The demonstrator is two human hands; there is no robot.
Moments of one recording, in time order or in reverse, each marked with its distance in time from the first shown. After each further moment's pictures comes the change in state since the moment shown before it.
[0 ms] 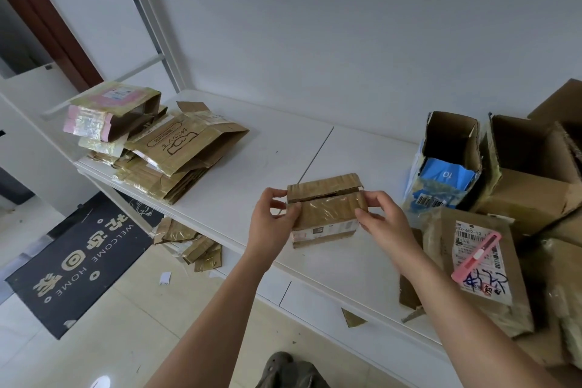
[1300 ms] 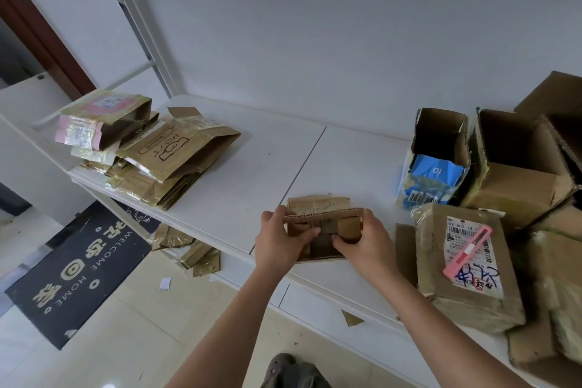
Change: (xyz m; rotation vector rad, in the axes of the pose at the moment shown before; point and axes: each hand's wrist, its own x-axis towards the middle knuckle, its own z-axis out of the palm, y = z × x) left_hand -0.012 -0.014 0.028 0.386 -0.009 0.004; right_hand -0.007 0.040 0.021 -0.477 0.148 -0.115
